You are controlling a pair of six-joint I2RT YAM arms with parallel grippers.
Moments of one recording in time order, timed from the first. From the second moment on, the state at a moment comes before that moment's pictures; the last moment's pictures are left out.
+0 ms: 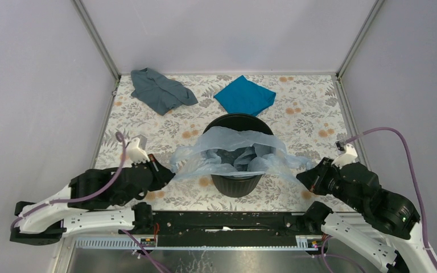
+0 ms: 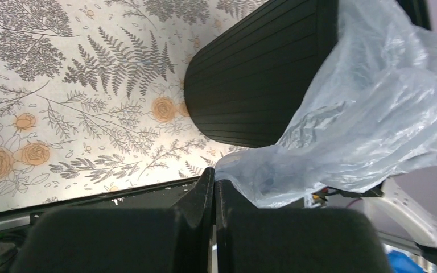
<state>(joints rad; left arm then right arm) -1.32 0.57 1.03 -1.21 -0.62 -1.26 0.80 0.40 1.03 -1.19 0.20 0.87</state>
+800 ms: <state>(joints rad) -1.24 0.95 1.05 -0.99 -0.68 -1.08 0.80 0.66 0.81 -0.86 0.43 0.78</state>
